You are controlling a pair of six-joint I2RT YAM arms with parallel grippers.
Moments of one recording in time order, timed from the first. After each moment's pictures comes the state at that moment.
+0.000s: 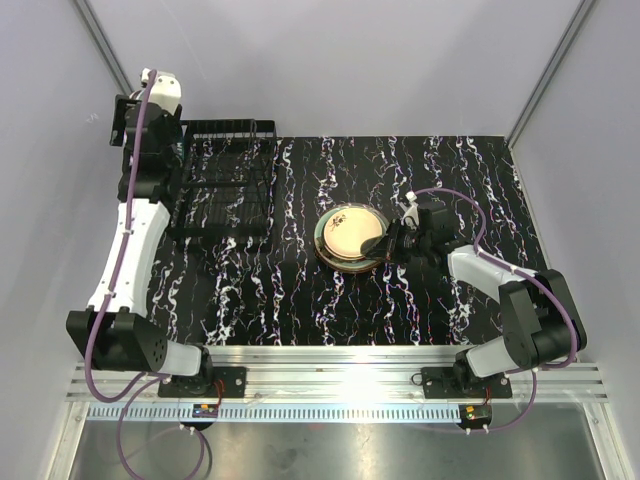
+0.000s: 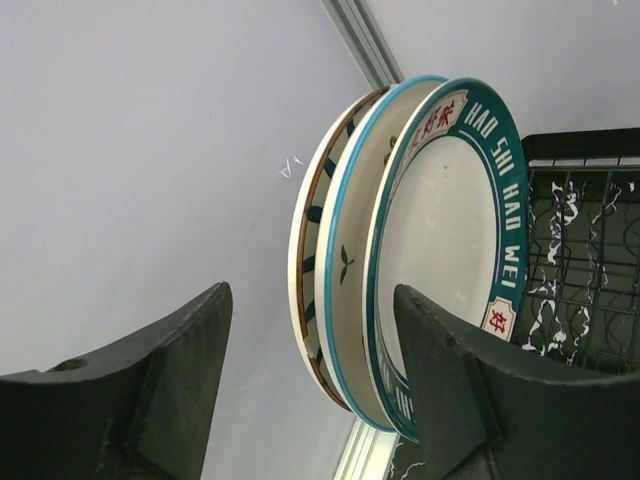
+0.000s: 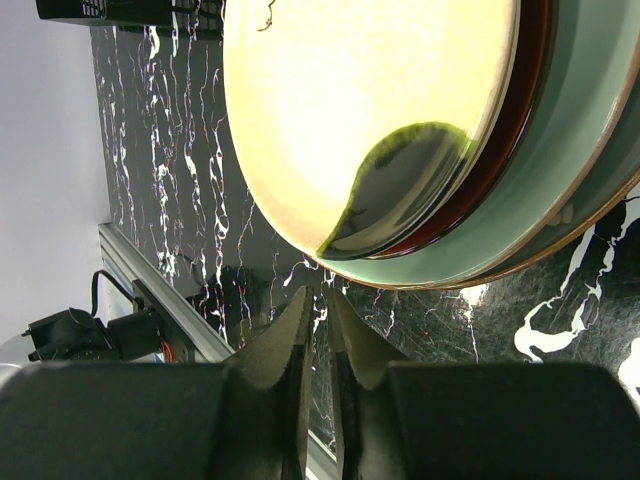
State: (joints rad) left arm -0.03 1.40 1.48 -0.17 -0.55 0.49; right arm 0.30 1.46 0.72 0.03 -0.57 0.64
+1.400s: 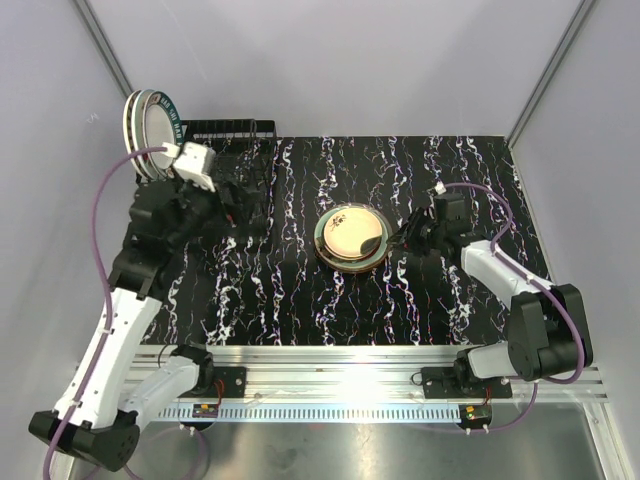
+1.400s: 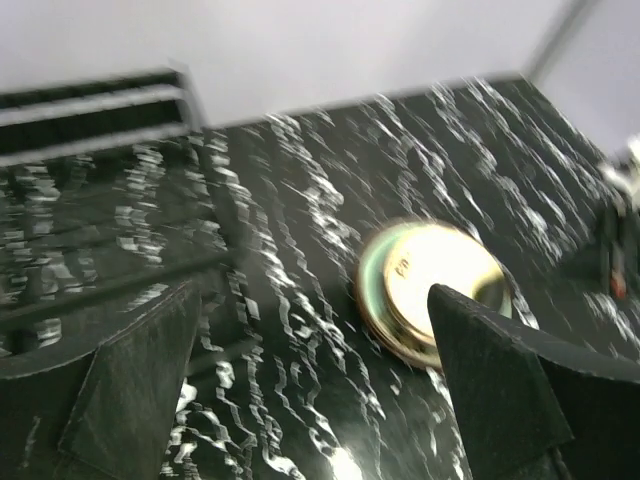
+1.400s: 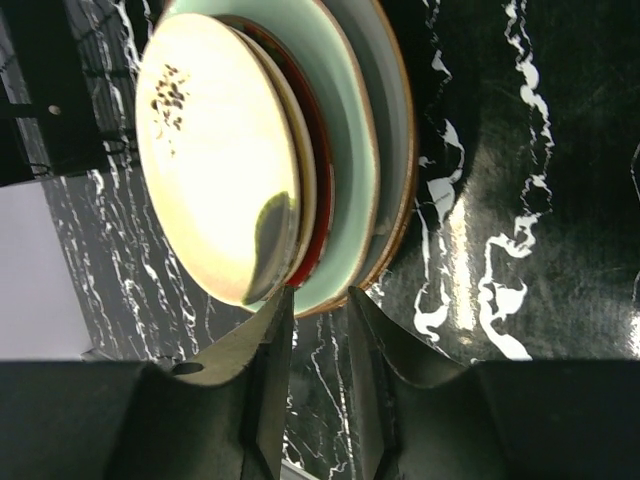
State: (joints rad) left arm -0.24 0.89 1.13 -0.37 0.19 -0.12; right arm 0.21 1.39 0.78 -0.16 -0.33 0.71
